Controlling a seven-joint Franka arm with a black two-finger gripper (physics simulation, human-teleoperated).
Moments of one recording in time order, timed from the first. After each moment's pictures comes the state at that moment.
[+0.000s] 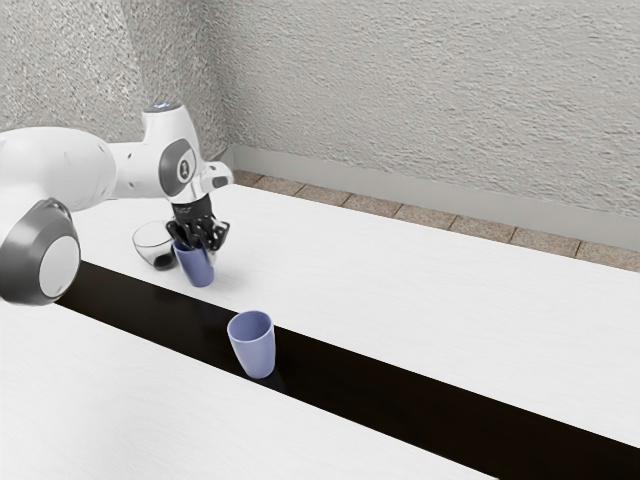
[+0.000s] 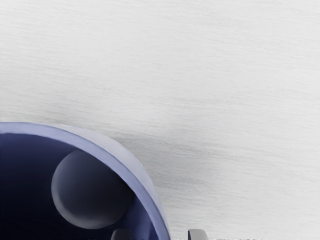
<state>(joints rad) -0.02 0.65 0.31 -1.48 -0.23 2.10 0.18</state>
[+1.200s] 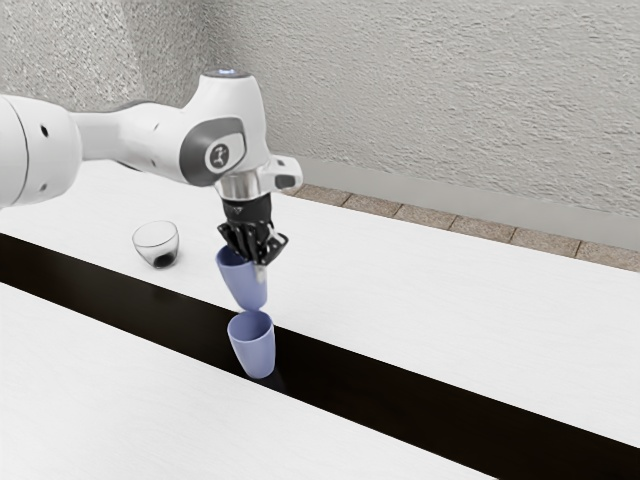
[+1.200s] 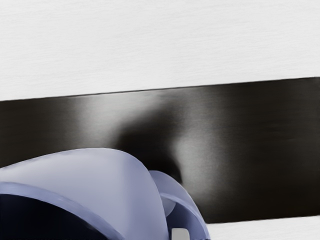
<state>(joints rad) -0.32 0.18 0.19 -1.84 -0.05 1.95 -0.03</state>
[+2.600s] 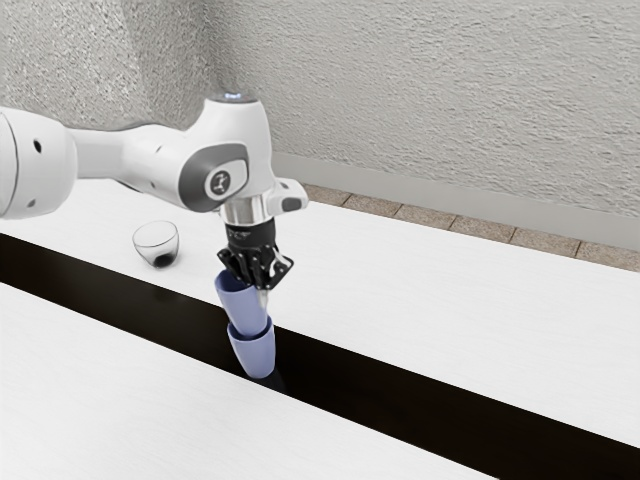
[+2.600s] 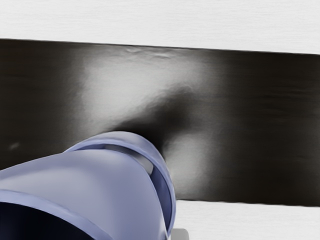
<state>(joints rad) -0.35 0.13 0.18 -1.96 -0.04 2.00 -0.20</state>
